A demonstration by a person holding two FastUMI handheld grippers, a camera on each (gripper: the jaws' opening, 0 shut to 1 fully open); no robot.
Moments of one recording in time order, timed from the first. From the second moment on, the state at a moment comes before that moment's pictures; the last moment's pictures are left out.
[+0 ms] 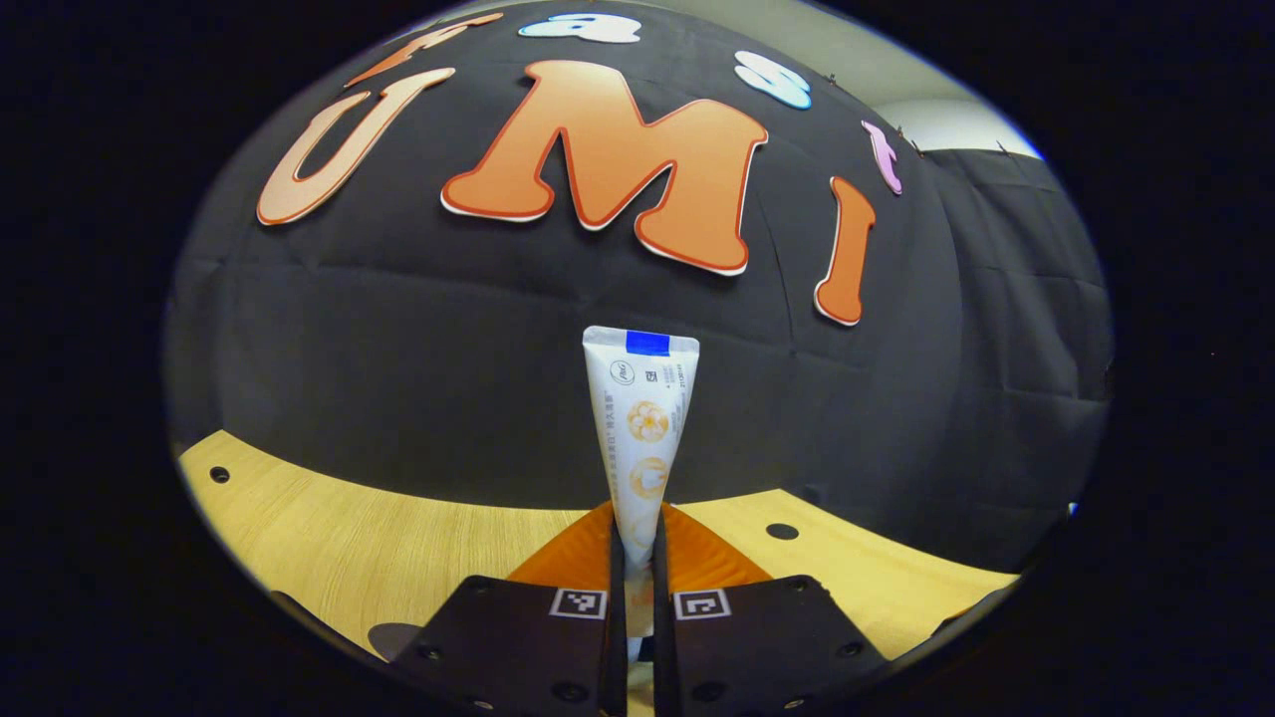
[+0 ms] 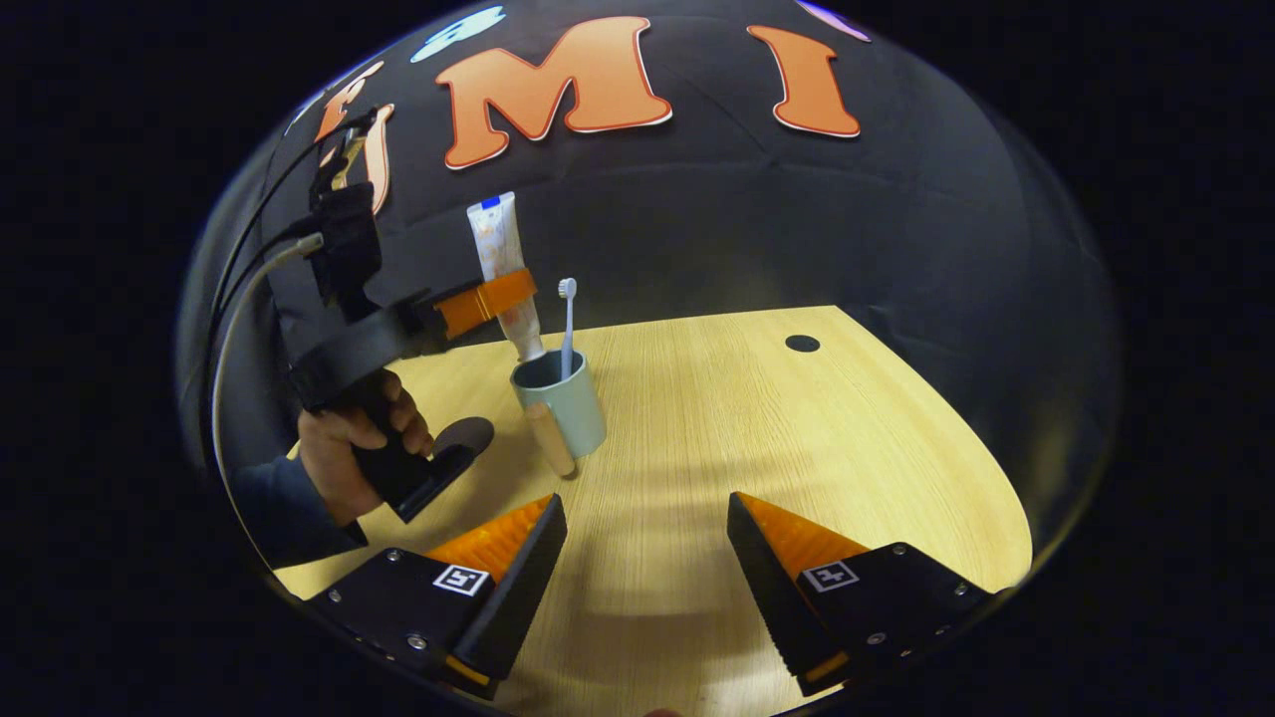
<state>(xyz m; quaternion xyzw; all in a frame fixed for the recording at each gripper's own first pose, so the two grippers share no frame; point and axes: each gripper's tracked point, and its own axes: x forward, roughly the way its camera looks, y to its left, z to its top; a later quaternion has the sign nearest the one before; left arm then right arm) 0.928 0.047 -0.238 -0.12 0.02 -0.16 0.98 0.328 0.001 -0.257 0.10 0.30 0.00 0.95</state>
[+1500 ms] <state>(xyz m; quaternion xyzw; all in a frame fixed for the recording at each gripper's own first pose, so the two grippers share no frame) 0.793 0.135 -0.187 -0.02 0.10 -0.11 0.99 0.374 0.033 -0.208 0.09 0.31 0.07 0.94</state>
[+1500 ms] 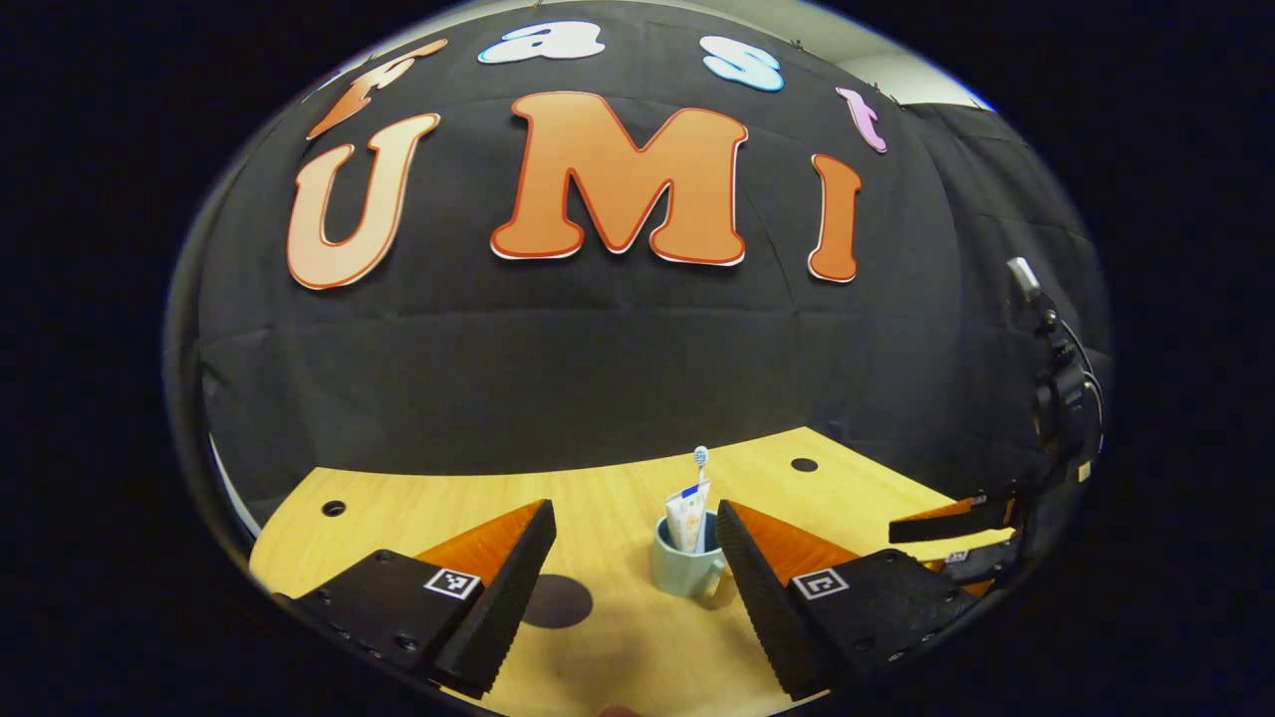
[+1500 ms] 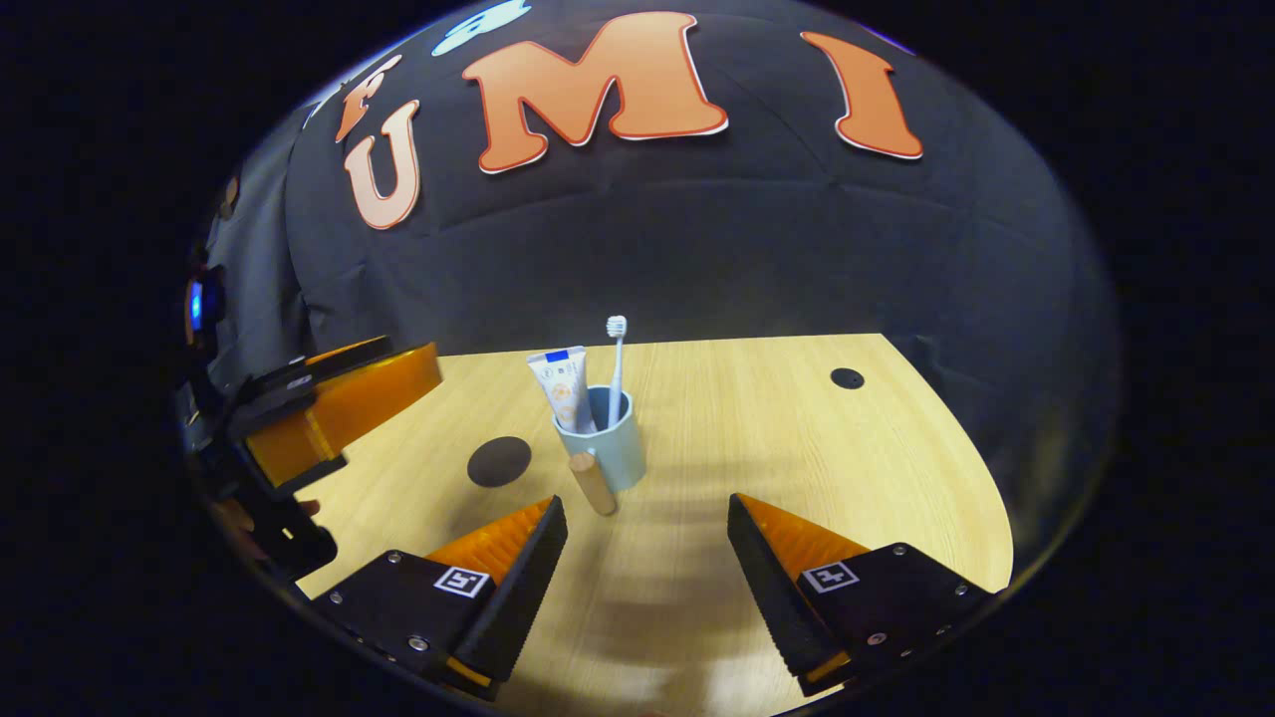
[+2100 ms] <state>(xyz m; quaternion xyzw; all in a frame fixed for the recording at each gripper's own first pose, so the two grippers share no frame) 0.700 0.215 -0.181 -0.01 0.15 0.00 0.99 0.444 0.083 -0.234 0.06 0.37 0.10 0.92</state>
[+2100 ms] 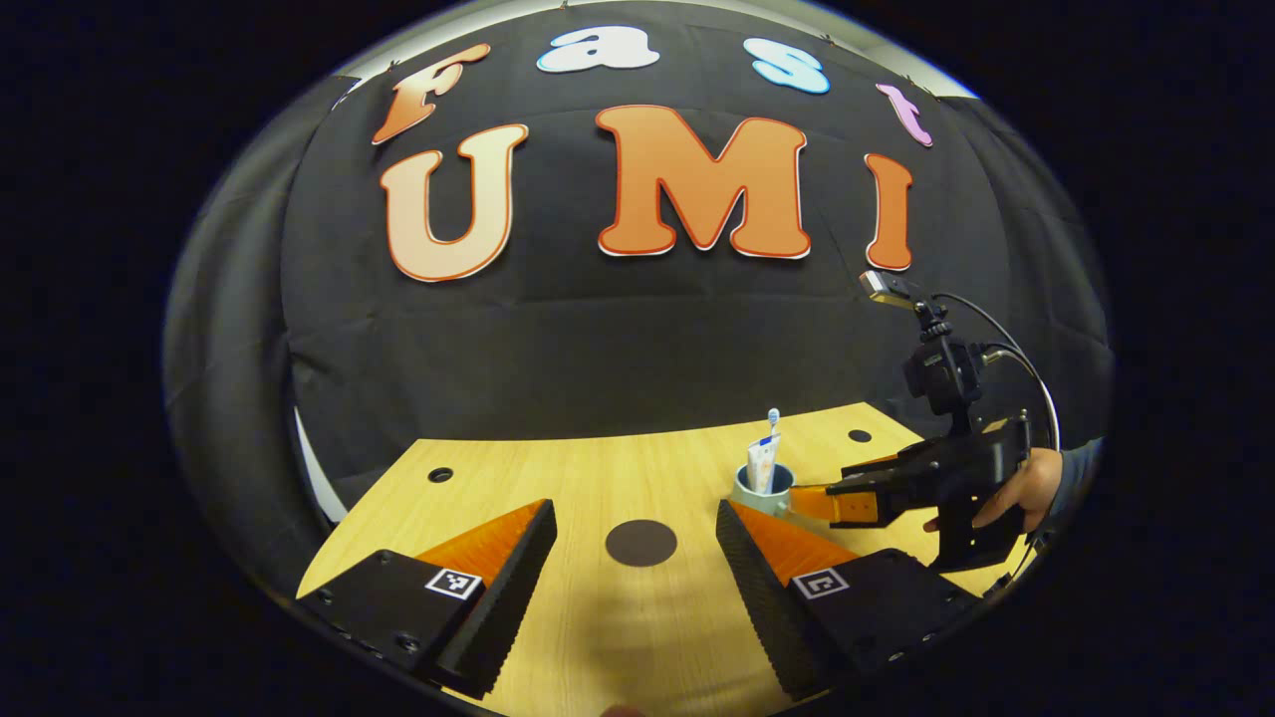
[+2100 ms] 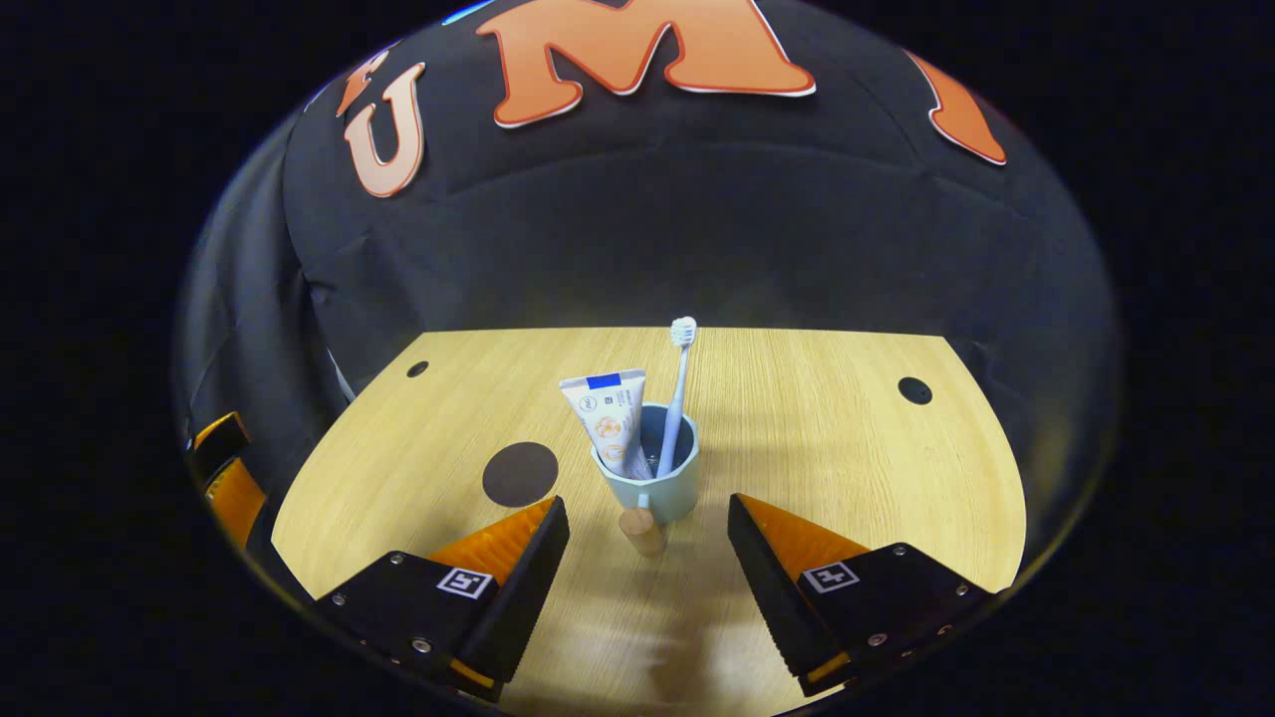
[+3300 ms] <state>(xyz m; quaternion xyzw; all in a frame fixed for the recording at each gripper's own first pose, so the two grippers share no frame) 0.601 0.263 -0.166 -0.02 0.24 0.11 0.96 0.457 0.108 -0.326 0.01 0.52 0.08 0.85</state>
